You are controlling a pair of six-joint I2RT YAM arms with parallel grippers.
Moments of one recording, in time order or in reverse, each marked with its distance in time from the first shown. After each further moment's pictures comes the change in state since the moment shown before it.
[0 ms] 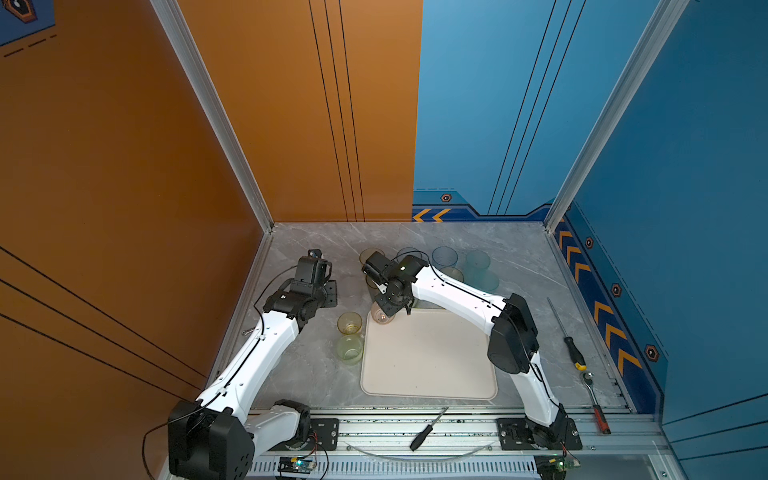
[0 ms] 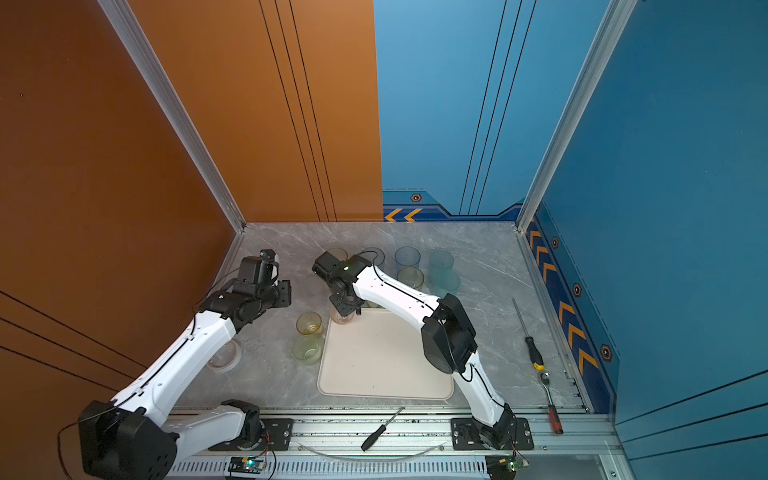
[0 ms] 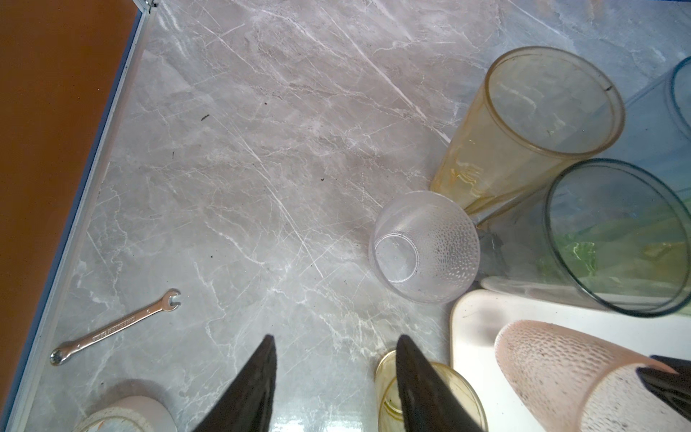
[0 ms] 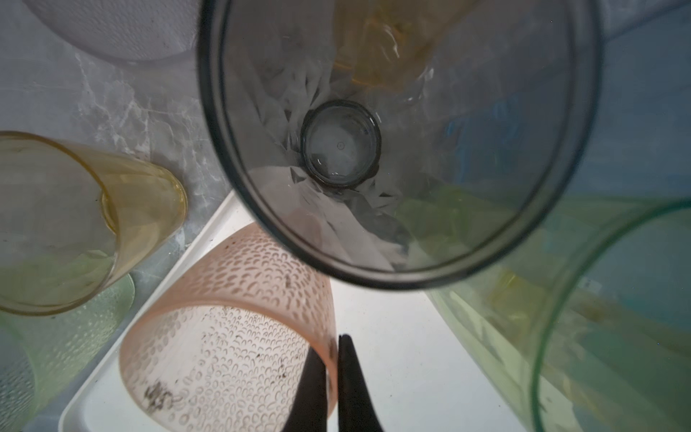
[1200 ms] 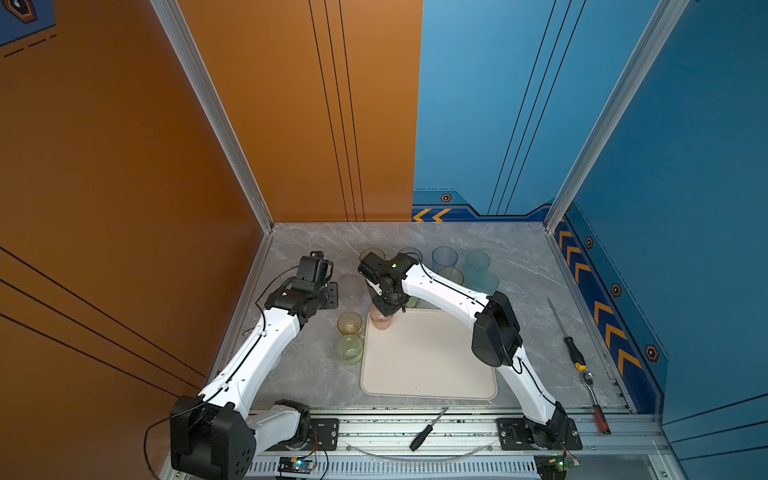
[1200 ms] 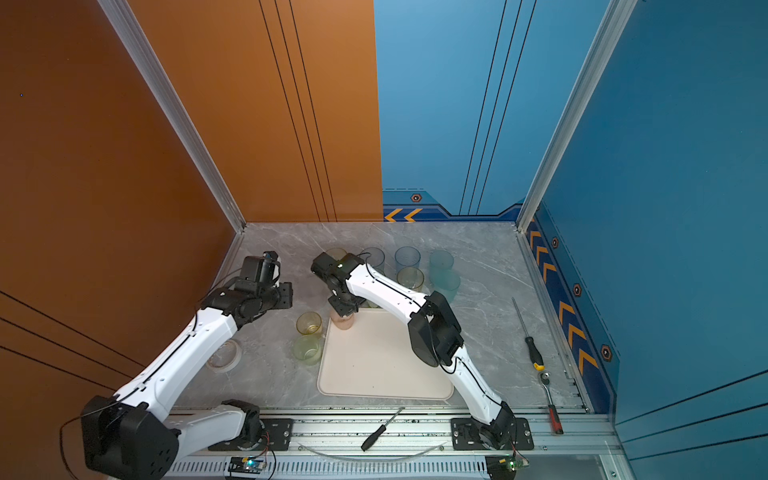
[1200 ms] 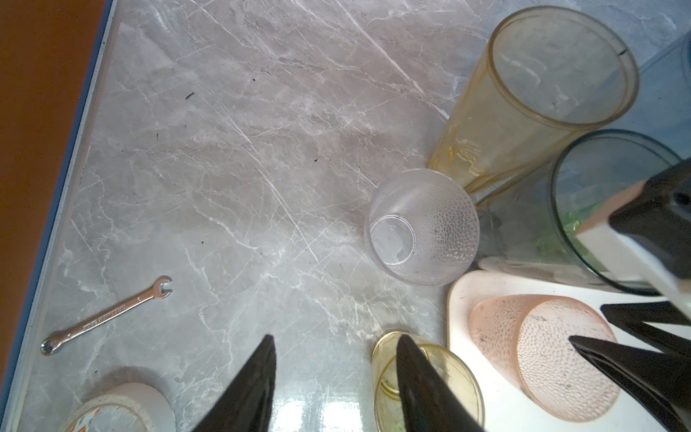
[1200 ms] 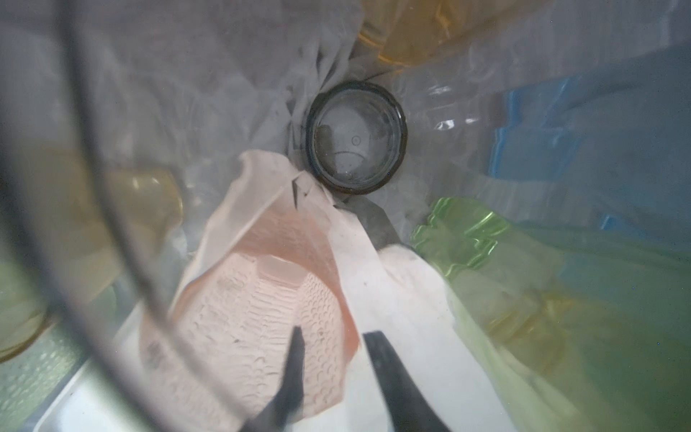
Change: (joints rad) left arm 0.000 0.021 0.019 -0.052 0.028 0.001; right arm -0.020 0.124 0.138 -0.086 -0.043 -0.034
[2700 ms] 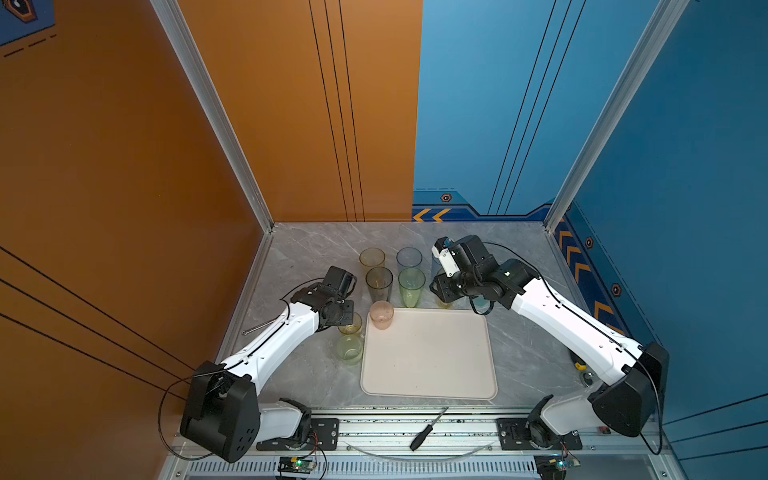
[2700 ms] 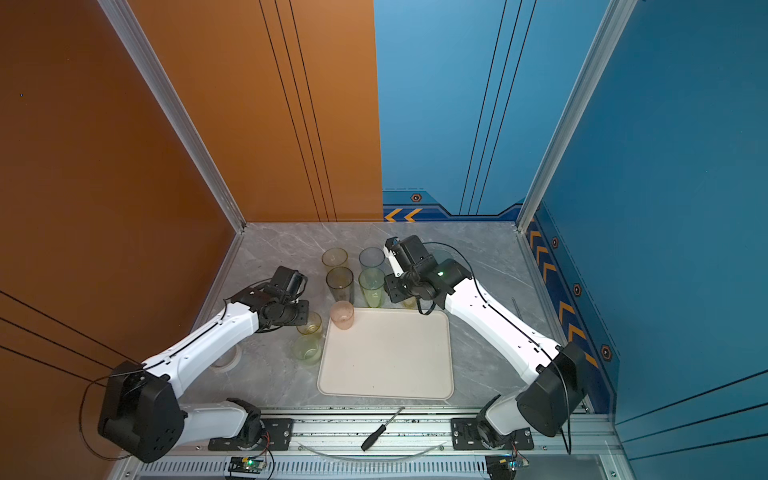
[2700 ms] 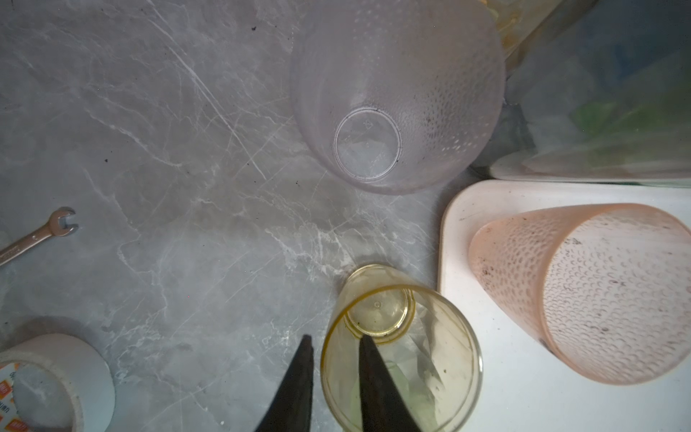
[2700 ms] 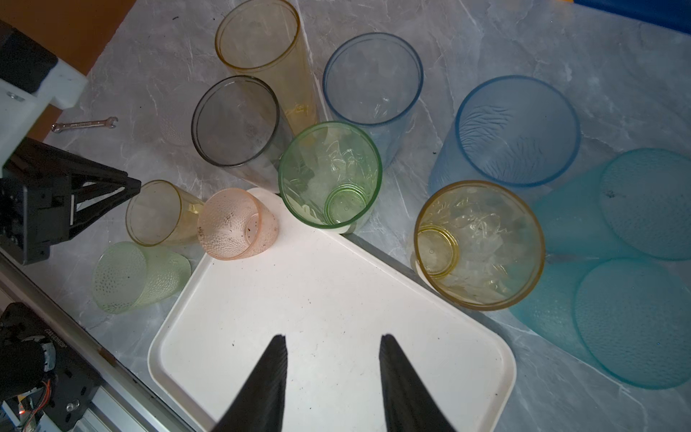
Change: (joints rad) left arm -0.143 0.125 -0.048 -0.084 0.000 -0.123; right arm -0.231 -0.848 -0.762 0.402 -0.135 0.055
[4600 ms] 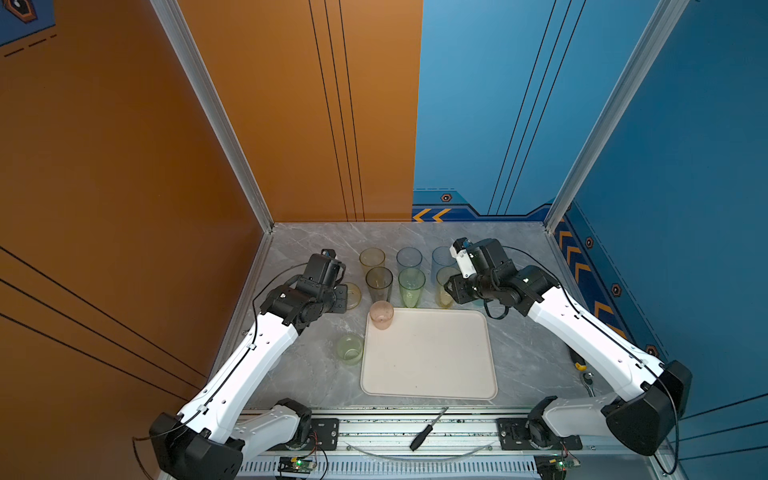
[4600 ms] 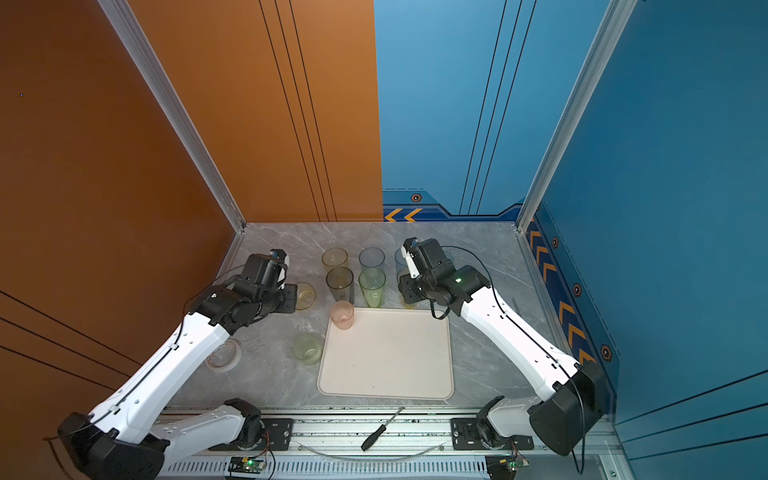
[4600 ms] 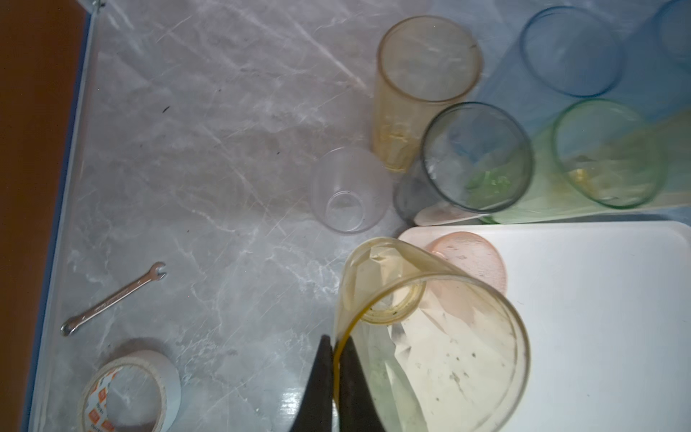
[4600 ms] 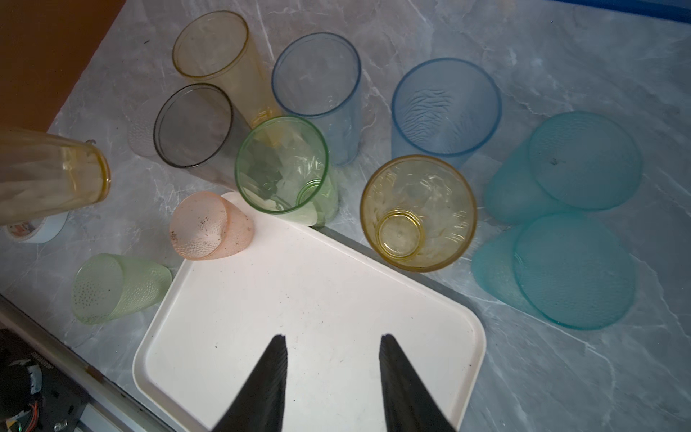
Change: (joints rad) left arm -0.083 -0.178 0.231 -0.154 -0.043 0.064; right arm -0.092 -0.122 -0.104 0.011 0.013 0.027
